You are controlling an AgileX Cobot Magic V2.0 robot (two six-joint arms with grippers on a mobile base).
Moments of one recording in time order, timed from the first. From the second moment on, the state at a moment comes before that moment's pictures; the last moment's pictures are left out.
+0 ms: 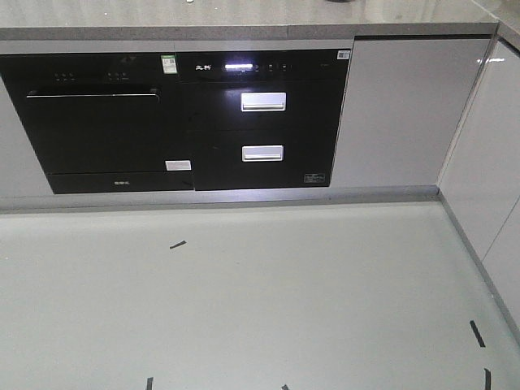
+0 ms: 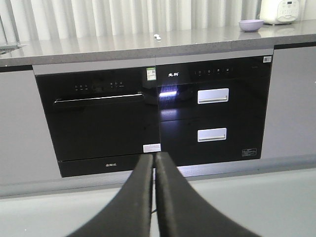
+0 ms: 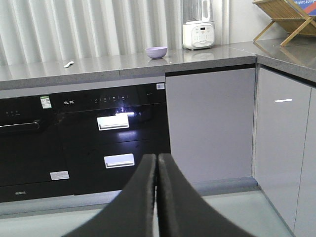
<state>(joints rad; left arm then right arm) 0.00 -0.01 0.03 0.05 0.16 -0.08 -0.04 -0.01 0.03 -0.03 0.08 0.13</state>
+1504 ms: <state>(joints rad) 0.00 -0.01 0.03 0.05 0.16 -0.08 -0.04 -0.01 0.03 -0.03 0.08 0.13</state>
